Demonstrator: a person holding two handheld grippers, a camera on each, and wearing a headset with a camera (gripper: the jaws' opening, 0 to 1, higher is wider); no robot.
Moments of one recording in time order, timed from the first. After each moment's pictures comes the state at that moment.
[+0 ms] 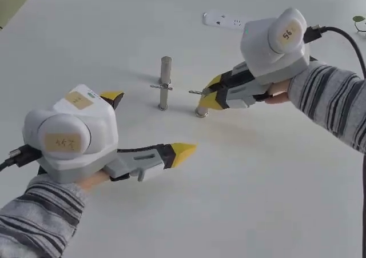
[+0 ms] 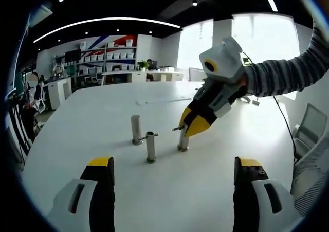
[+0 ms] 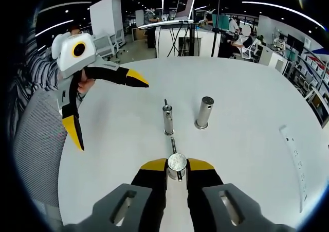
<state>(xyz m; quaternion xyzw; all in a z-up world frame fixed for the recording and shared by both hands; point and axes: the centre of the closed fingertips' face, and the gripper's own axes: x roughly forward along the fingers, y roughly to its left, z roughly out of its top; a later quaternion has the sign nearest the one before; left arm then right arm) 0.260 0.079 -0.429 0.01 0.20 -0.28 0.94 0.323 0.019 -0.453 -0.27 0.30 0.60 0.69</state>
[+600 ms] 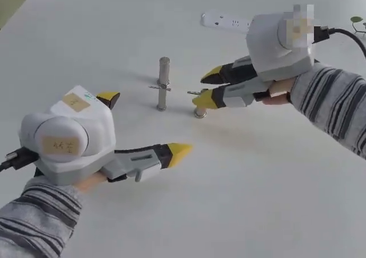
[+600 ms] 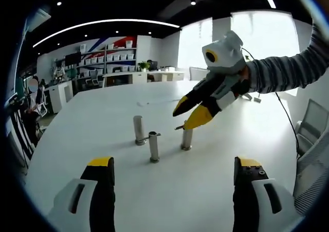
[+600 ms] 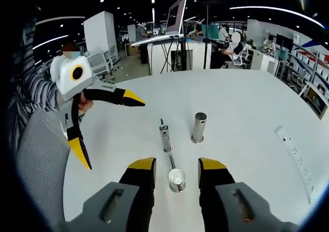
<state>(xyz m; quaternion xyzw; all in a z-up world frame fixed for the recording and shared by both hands) 0.261 0.083 -0.430 0.03 0.19 -0.27 0.94 0.338 0.037 -0.426 -0.18 0.27 0.59 0.74</state>
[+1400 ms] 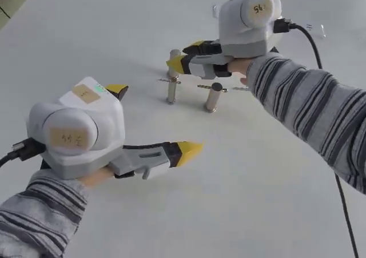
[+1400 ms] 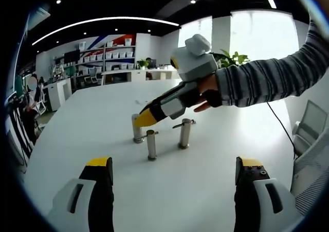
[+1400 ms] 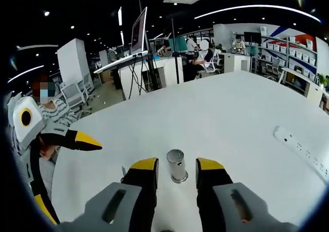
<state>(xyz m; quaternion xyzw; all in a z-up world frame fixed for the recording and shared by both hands) 0.256 0.084 -0.431 0.02 0.20 -0.28 0.94 0.391 0.097 -0.446 -0.11 0.26 0.51 0.81</state>
